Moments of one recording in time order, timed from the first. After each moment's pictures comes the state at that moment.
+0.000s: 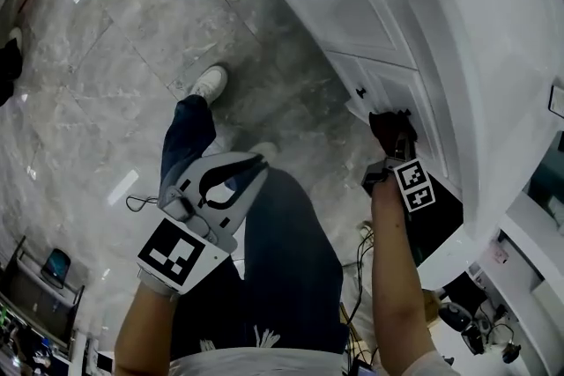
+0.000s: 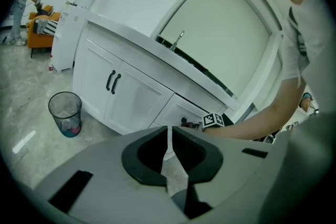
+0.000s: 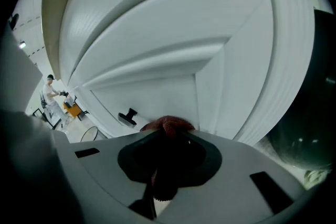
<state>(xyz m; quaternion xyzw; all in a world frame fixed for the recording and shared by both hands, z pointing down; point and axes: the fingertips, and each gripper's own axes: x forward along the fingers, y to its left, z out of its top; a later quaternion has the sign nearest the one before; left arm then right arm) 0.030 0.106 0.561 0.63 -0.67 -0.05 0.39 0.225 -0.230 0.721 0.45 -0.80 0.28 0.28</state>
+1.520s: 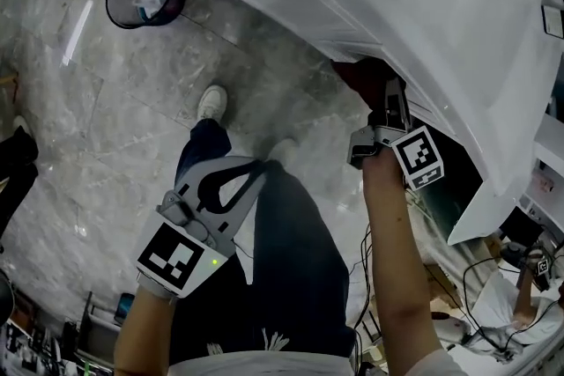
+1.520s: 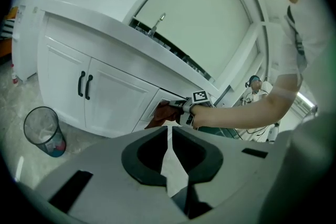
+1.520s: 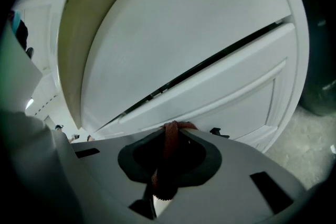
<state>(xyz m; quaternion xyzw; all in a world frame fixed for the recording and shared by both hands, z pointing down) 0.013 0.075 0.550 0.74 -0.54 0.02 0.40 0.121 -0.192 0.646 0.43 -0.80 0.40 0.11</state>
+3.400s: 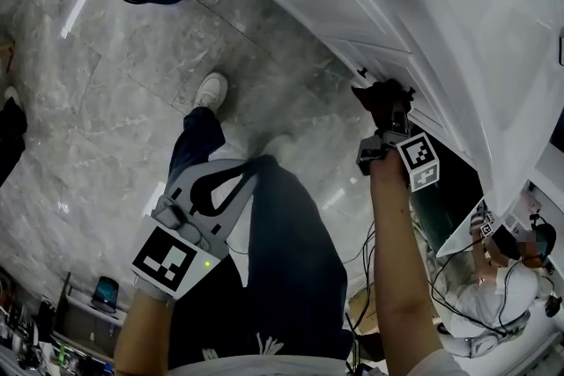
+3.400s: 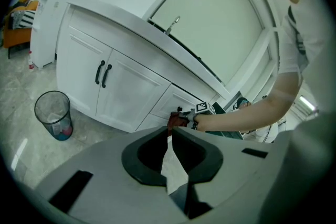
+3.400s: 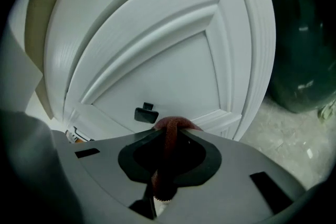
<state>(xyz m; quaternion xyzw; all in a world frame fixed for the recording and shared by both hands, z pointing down) 0.007 0.106 0.579 0.69 -0.58 0.00 0.43 0.195 -0.199 0.733 0.50 -0.74 0.41 0.19</state>
